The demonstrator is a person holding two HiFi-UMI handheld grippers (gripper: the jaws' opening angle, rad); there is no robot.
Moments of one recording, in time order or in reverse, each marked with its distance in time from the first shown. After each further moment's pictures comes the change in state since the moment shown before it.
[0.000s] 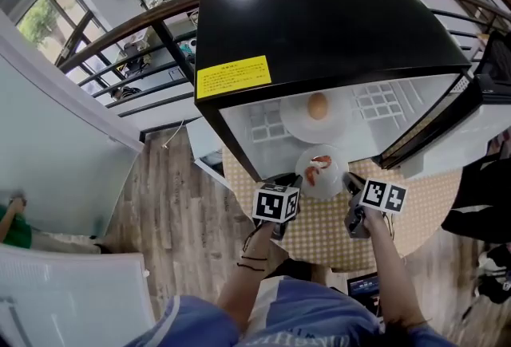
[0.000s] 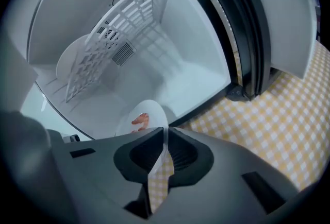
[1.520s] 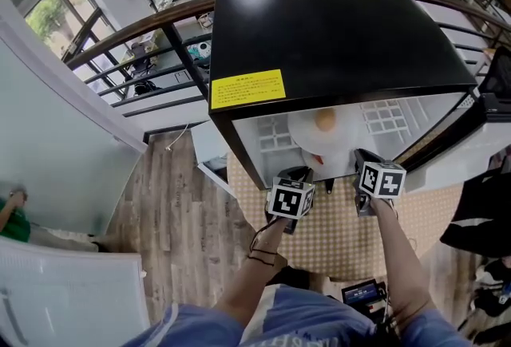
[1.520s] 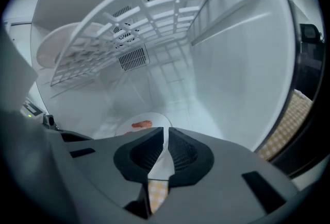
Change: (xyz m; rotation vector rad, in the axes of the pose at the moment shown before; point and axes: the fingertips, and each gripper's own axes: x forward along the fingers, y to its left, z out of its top) left arm 0.019 -0.005 0.049 0.078 -0.079 0.039; right arm 0.035 0.011 0.094 -0.418 -0.140 -0.099
